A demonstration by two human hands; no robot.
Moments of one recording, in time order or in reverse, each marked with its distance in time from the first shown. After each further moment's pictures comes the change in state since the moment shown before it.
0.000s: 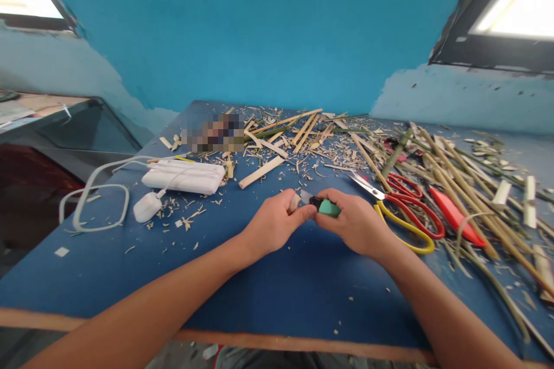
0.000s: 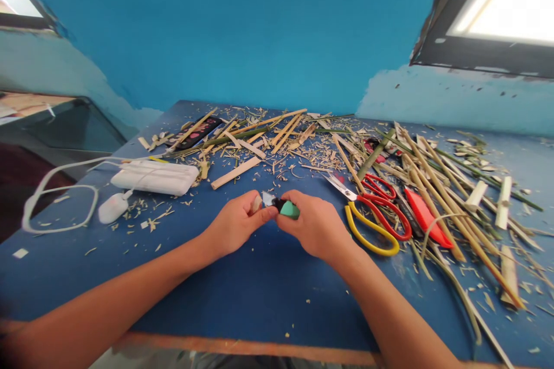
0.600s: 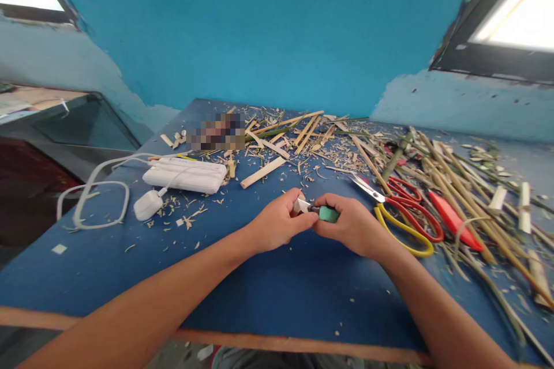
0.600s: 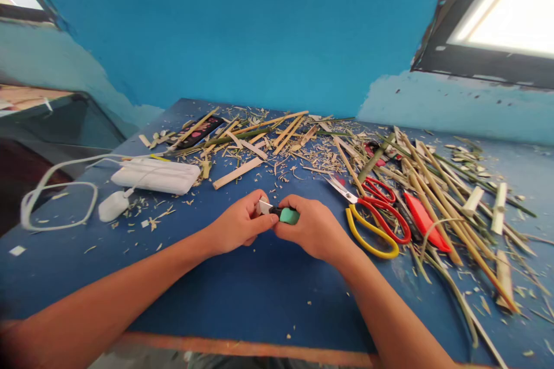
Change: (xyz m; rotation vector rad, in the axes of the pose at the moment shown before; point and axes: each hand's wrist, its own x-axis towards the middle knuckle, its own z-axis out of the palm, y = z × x) left_hand 0.001 -0.001 -0.002 -0.373 -0.244 -0.043; right_hand 0.002 -0.002 0.005 0.168 -0.054 -0.010
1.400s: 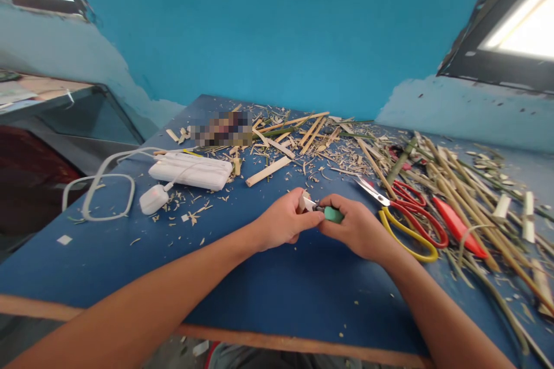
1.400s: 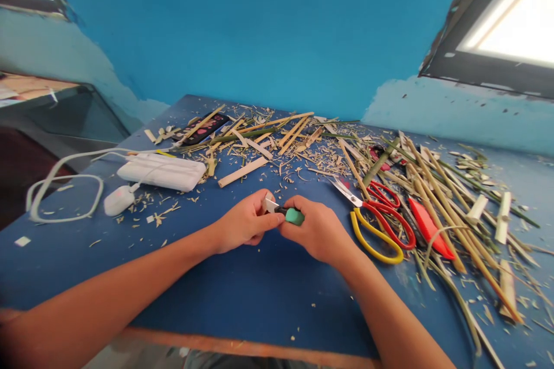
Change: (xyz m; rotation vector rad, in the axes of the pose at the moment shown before) left_hand 0.002 -0.003 -0.002 -0.131 -0.026 -0.031; right_hand 0.000 0.001 0.003 -0.039 0.015 -0.011
